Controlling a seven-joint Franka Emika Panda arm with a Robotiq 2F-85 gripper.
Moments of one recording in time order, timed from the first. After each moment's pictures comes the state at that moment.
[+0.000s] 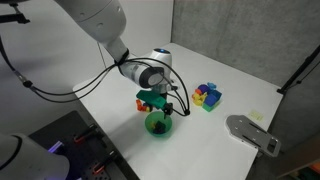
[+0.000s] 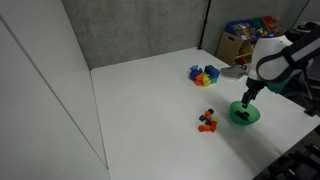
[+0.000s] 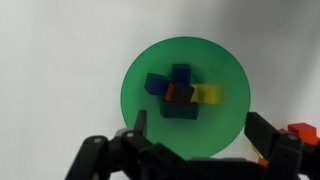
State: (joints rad) arm -0.06 0.43 -0.11 -2.27 -0.13 2.55 -0.22
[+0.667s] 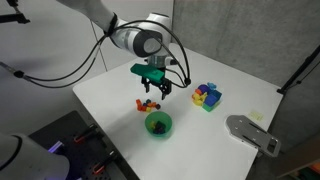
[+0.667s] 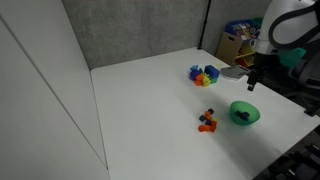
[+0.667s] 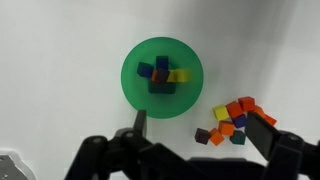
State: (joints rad) arm -0.06 0.17 -0.06 -2.25 -0.10 2.26 -0.21
